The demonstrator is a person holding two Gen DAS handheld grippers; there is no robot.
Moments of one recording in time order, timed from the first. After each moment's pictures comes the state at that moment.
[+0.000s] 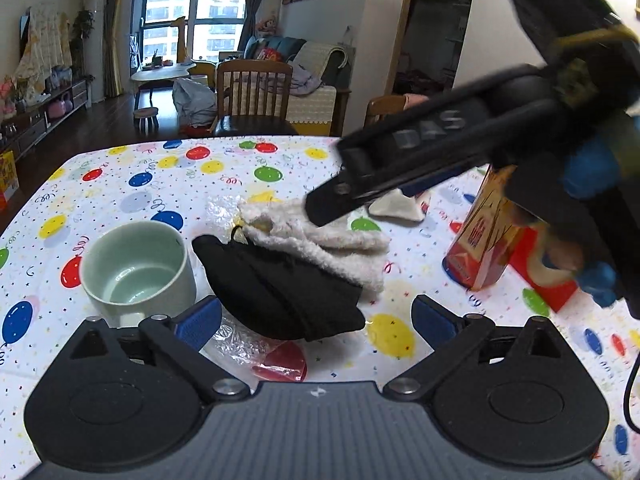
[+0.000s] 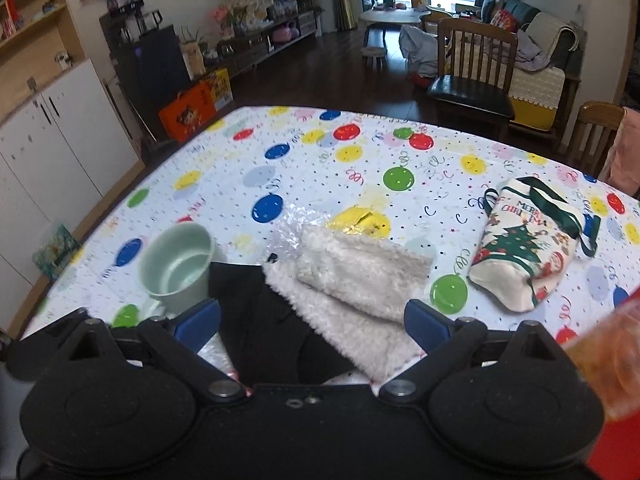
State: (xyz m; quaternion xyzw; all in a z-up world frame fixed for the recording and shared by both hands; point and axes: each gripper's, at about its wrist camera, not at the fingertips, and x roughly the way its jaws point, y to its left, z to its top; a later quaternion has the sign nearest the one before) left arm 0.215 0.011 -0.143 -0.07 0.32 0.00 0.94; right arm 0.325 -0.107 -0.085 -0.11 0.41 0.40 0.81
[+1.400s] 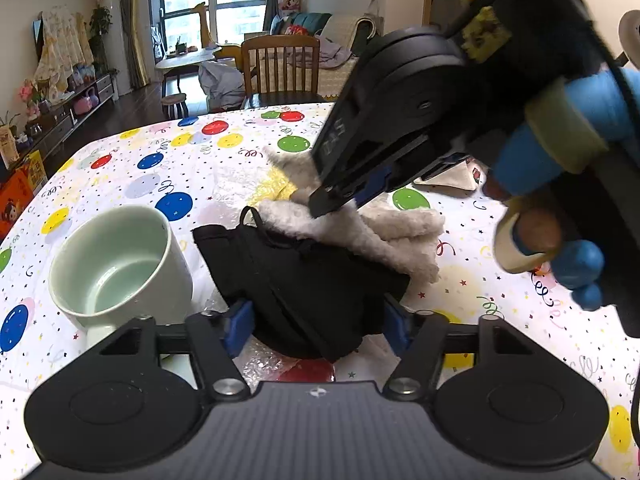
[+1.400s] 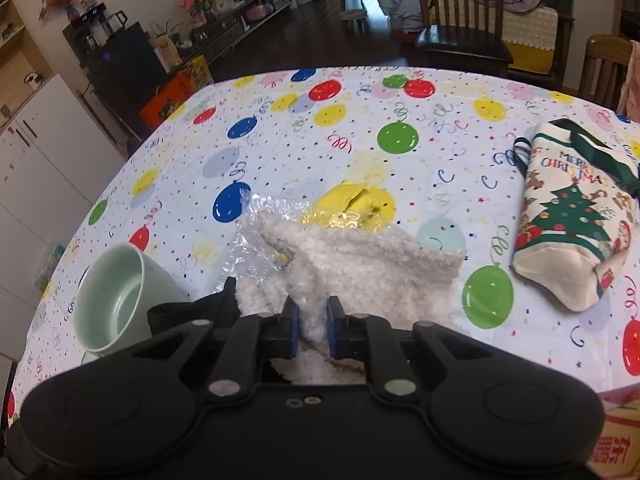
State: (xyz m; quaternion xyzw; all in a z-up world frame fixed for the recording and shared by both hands) left arm 0.262 0.000 -0.181 -0.03 0.36 0.06 0.93; right arm 0.381 -0.075 -0.141 -0.06 0.48 0.38 0.79
